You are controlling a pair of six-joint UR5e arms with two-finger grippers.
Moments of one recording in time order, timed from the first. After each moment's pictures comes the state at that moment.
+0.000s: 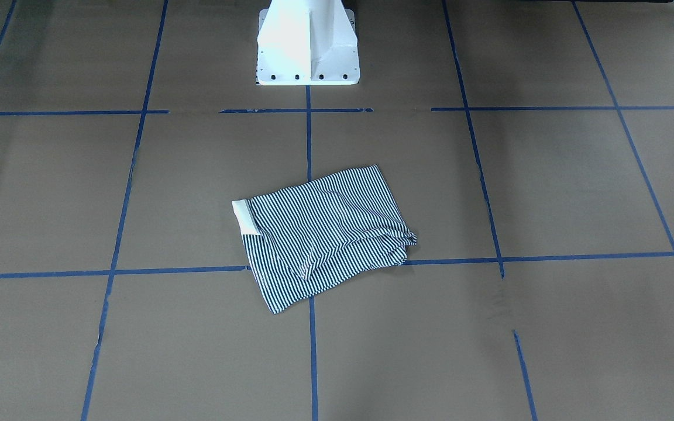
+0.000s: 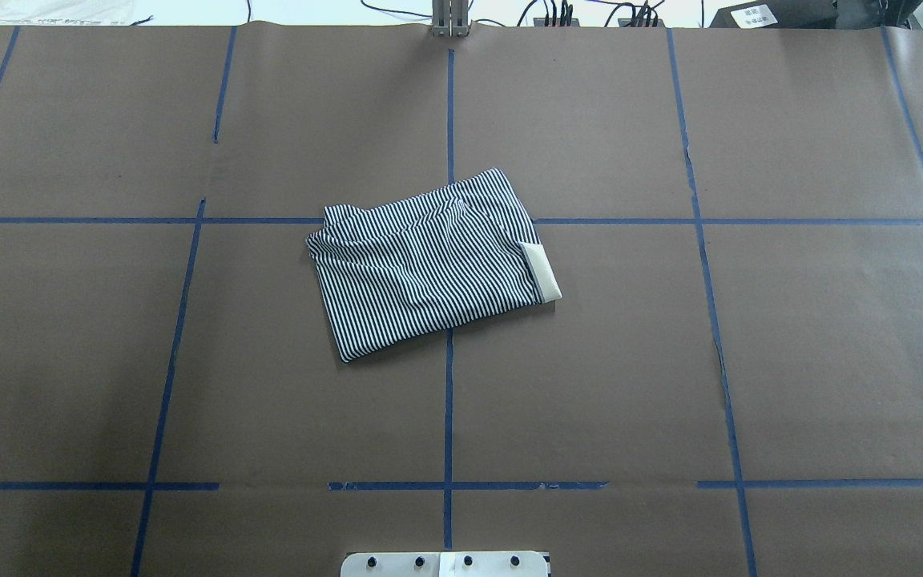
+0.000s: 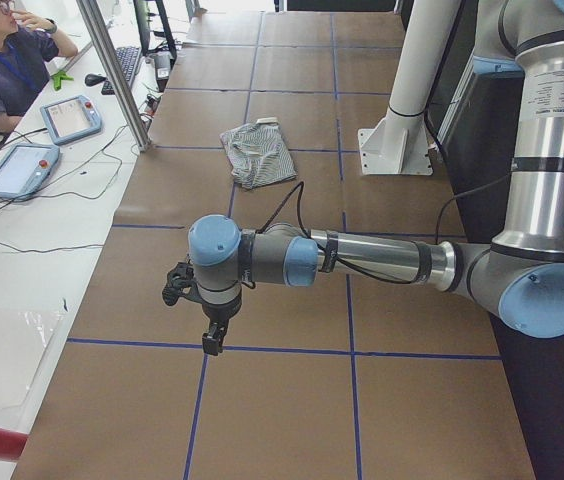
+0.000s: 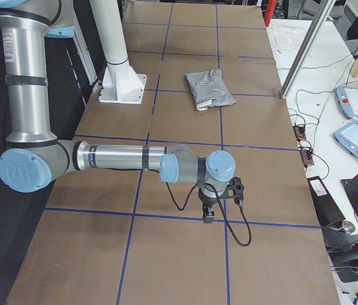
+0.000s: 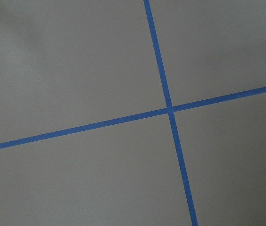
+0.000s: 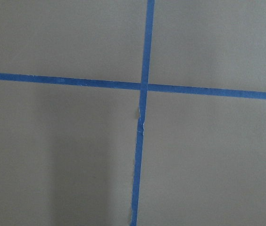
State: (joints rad) left arm -1.61 -1.60 -1.65 -1.54 -2.28 0.19; right arm 1.54 -1.56 1.59 -1.62 2.36 -0.06
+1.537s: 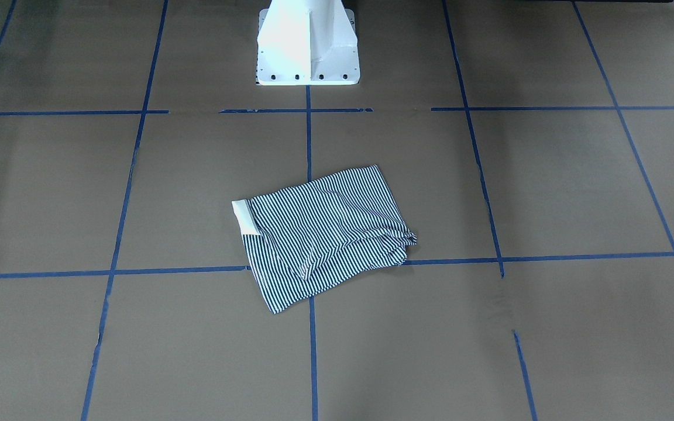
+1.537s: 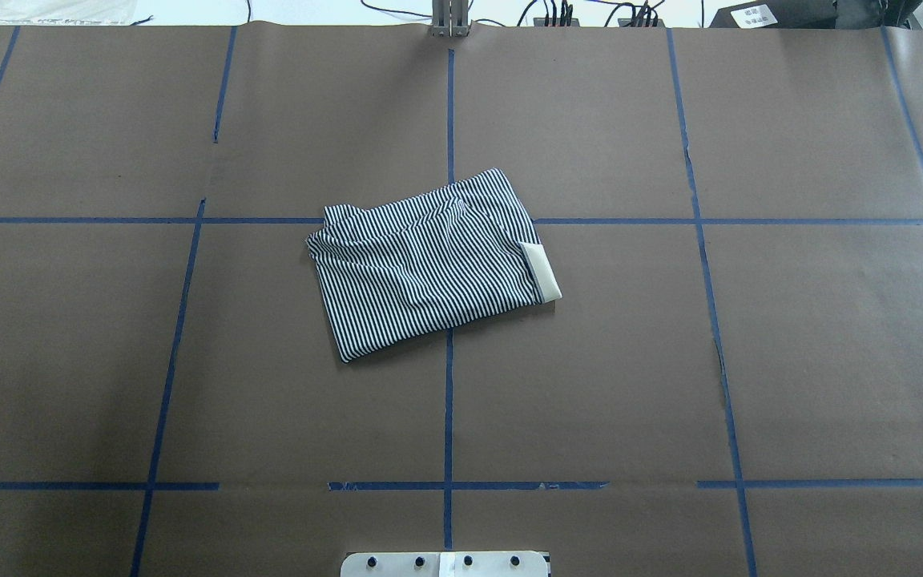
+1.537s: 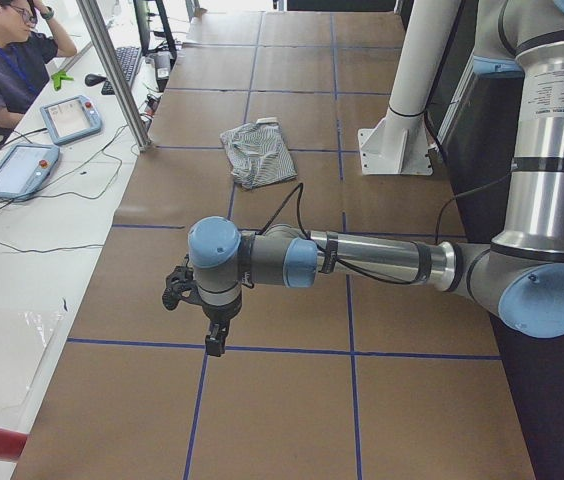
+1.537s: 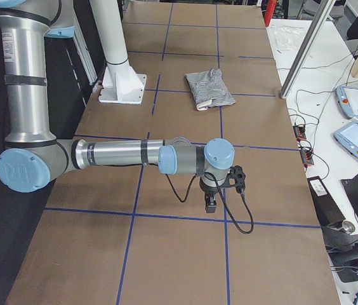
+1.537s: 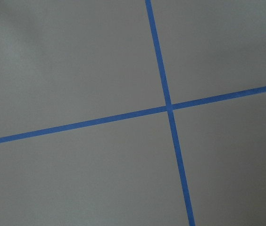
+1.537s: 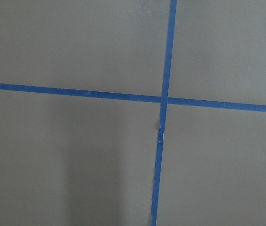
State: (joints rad) left arm -1.61 -1.60 -1.65 -1.54 -2.29 0.12; right arm 1.54 -1.57 1.65 -1.62 2.39 -0.03
